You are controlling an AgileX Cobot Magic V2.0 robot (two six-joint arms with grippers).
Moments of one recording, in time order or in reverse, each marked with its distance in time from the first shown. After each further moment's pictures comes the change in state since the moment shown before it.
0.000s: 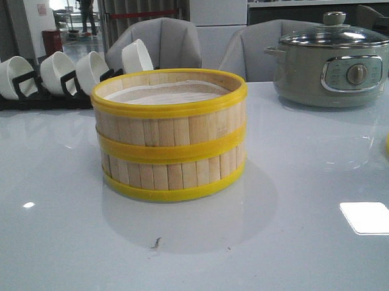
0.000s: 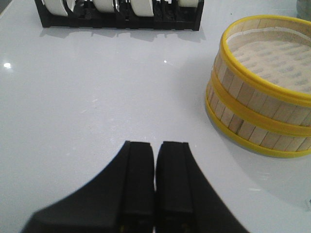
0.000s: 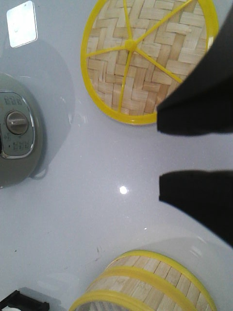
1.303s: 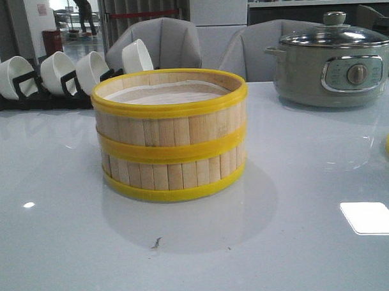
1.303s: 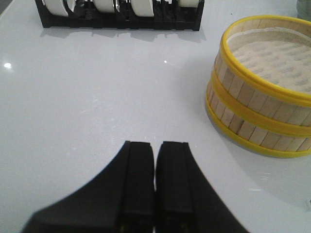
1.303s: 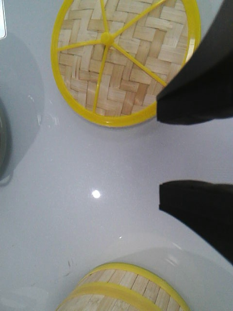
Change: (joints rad) left arm 0.000 0.000 0.000 0.000 0.000 0.000; right arm 0.000 0.081 0.000 0.000 0.031 -0.015
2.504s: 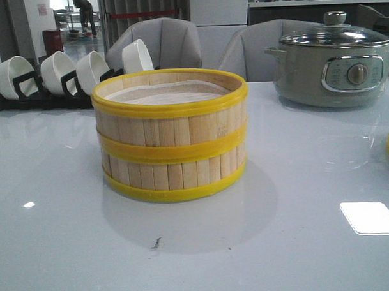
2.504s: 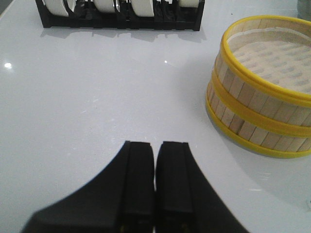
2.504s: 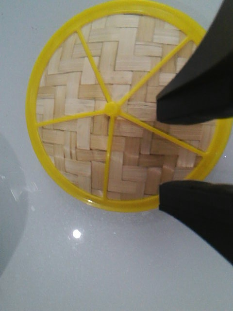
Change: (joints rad) left arm 0.000 0.000 0.000 0.002 0.000 0.000; right arm -0.206 0.401 -0.150 -0.012 -0.066 0.000
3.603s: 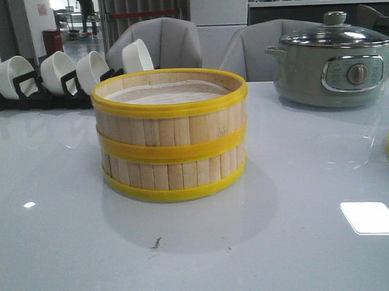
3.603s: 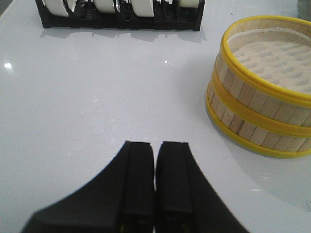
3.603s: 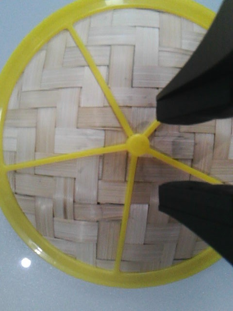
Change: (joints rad) left arm 0.000 0.000 0.000 0.000 0.000 0.000; right arm -0.060 0.302 -0.200 -0.041 0.123 0.000
